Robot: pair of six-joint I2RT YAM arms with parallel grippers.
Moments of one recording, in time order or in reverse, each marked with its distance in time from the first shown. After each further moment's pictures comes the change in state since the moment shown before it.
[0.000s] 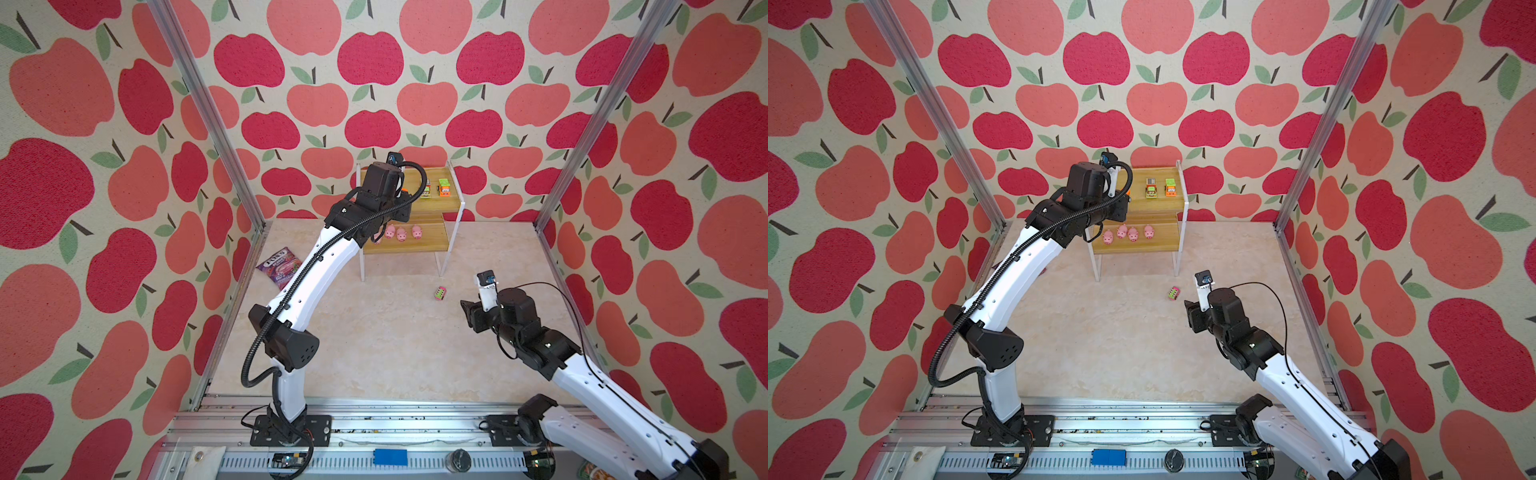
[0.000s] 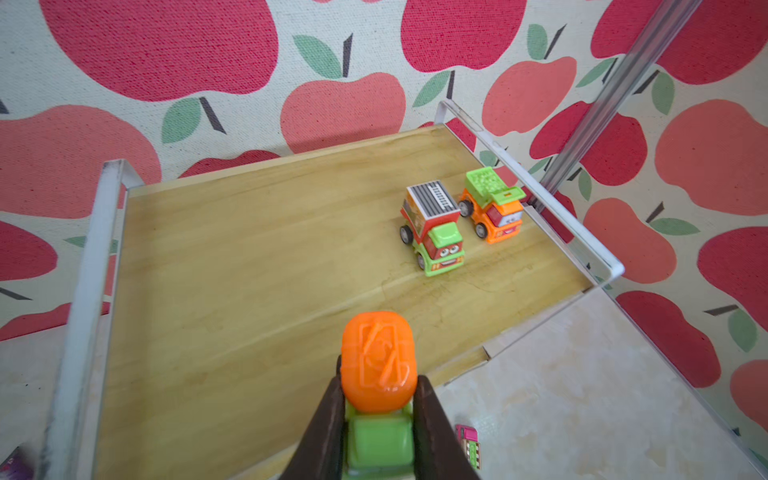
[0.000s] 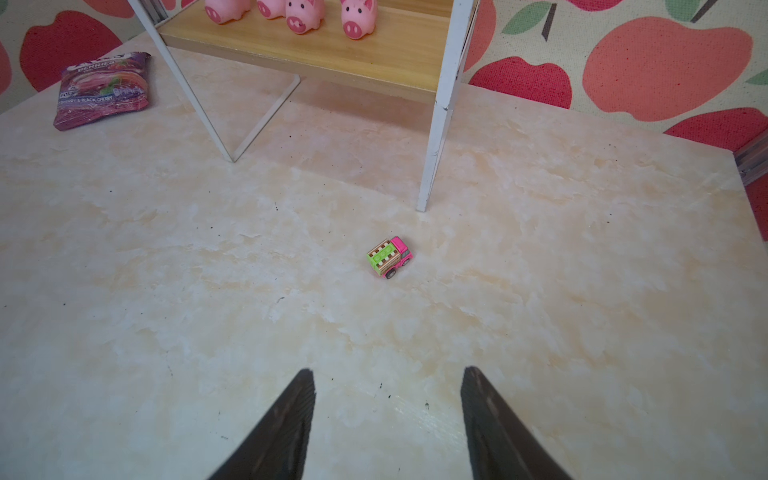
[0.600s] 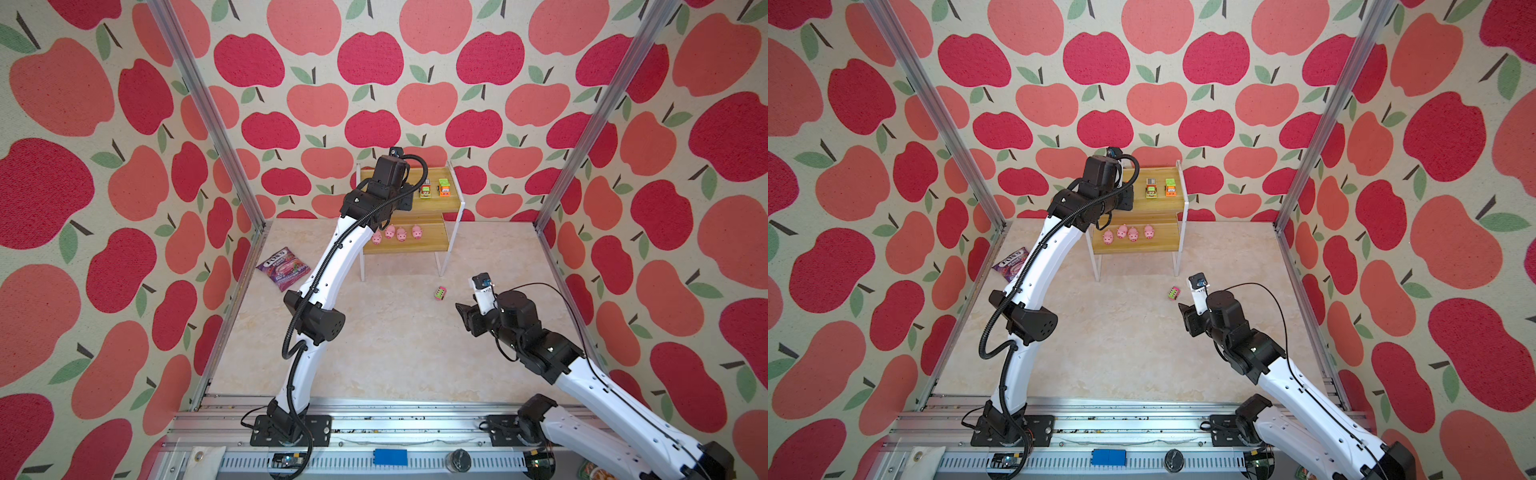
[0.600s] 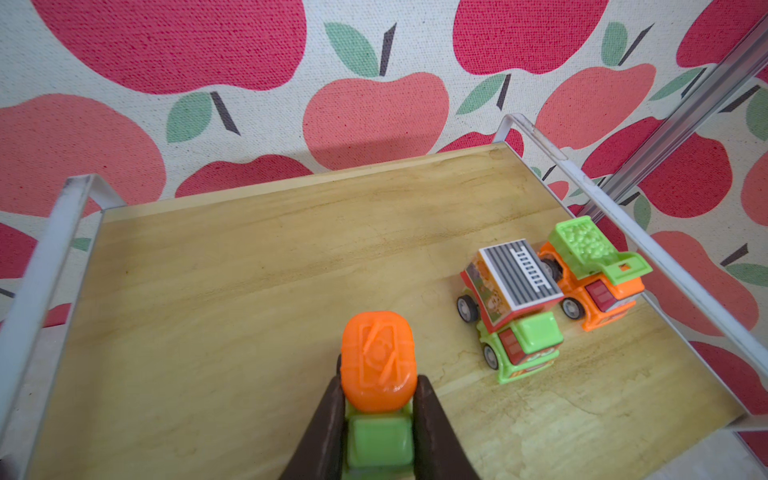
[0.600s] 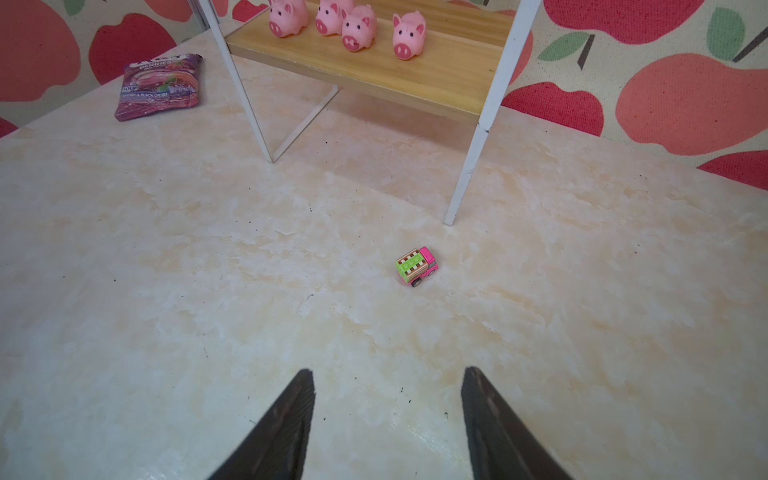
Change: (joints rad) left arm 0.027 0.285 0.396 -0.116 -0.034 -0.035; right arm 0.061 -0.029 0.012 0.016 -0.023 -0.043
